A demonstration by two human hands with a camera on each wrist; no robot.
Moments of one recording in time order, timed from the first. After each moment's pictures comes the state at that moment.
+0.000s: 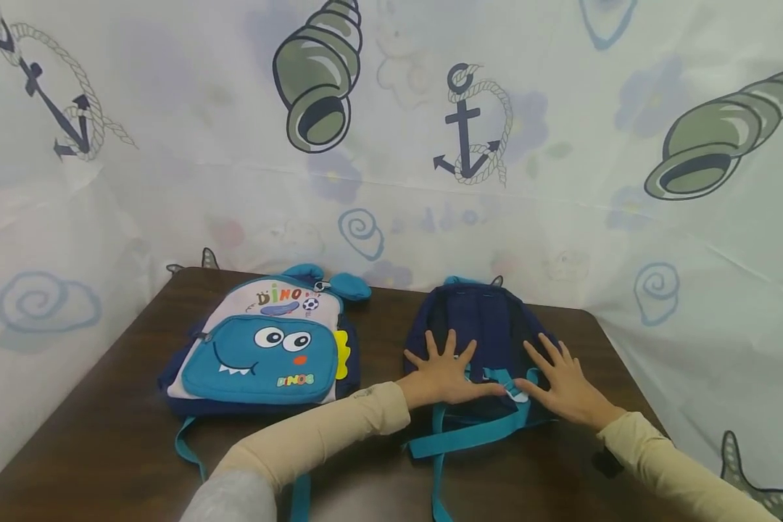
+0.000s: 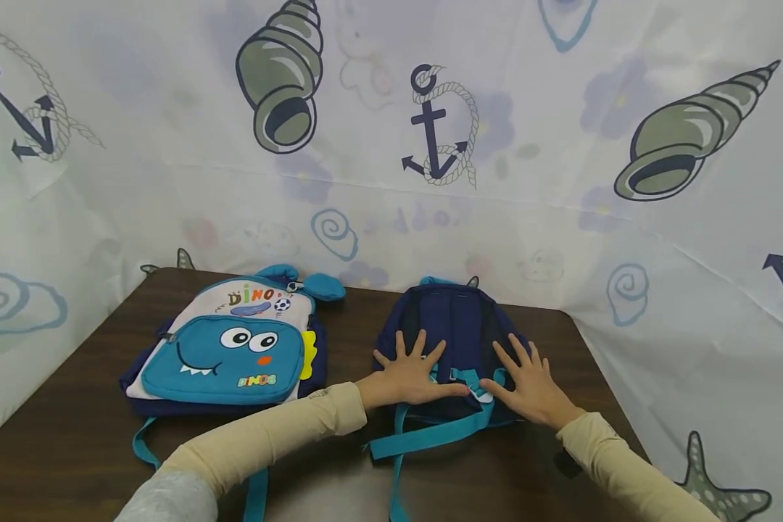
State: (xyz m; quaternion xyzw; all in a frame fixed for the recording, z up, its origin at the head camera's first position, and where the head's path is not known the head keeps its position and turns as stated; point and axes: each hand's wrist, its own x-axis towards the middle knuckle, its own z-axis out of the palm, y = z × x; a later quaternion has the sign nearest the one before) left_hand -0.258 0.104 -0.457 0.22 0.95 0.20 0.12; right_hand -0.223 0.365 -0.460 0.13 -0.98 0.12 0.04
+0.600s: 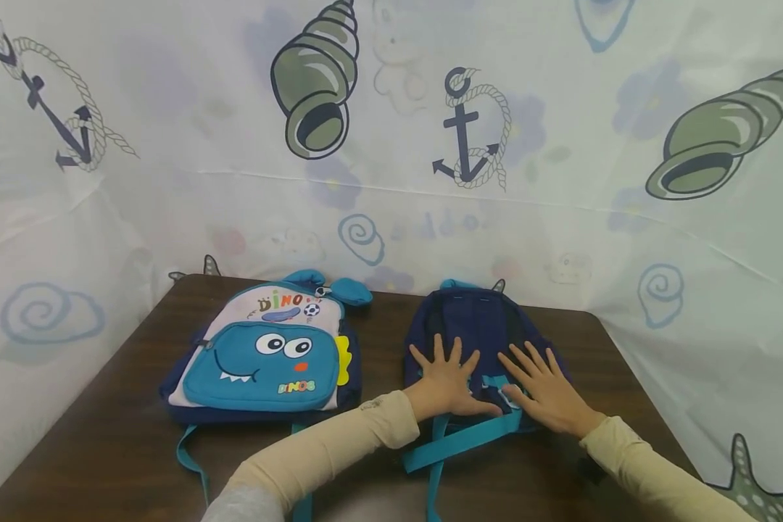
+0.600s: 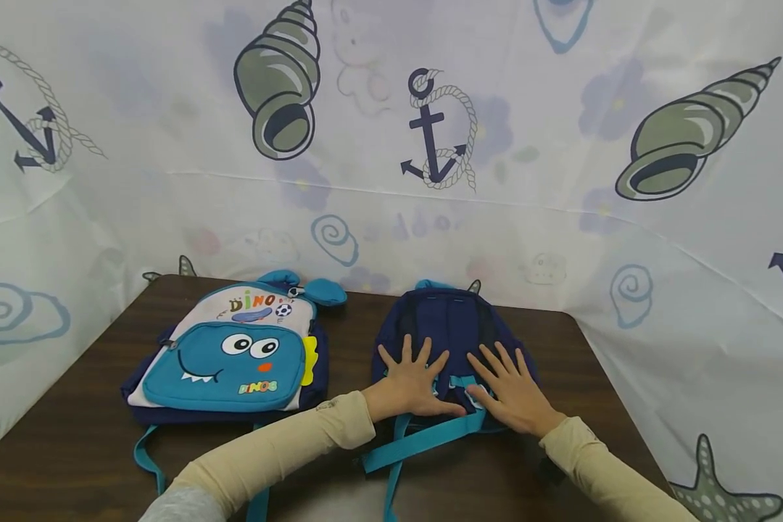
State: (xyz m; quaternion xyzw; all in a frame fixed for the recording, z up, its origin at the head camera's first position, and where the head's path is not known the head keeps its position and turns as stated) left_hand -0.250 0.107 -0.451 0.24 0.97 0.05 0.07; right_hand -0.228 0.344 -0.480 0.22 -0.97 0.09 0.07
